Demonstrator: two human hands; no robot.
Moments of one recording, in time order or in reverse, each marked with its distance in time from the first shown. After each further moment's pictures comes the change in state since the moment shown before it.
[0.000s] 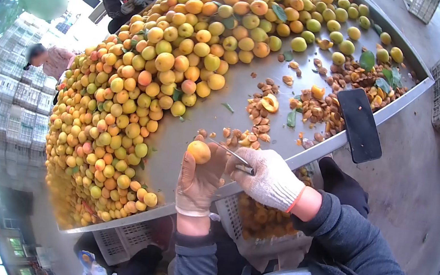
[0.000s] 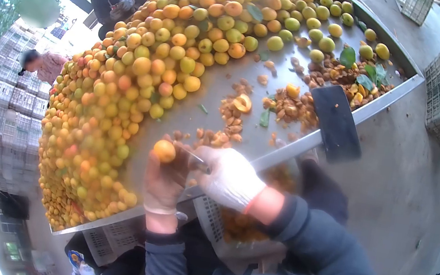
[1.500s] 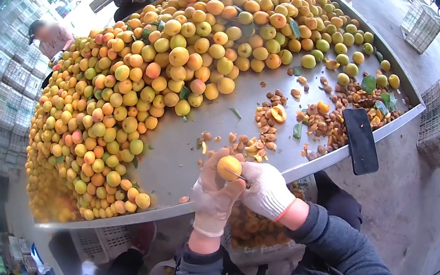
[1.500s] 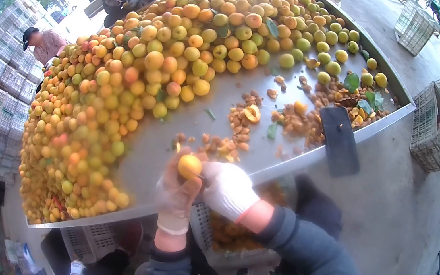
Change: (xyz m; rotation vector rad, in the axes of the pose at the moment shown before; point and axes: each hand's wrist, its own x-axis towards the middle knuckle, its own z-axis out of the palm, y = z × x) left_hand -0.025 -0.015 0.020 0.497 0.107 0.261; right_hand 0.005 0.015 0.042 -0.330 0.032 -0.116
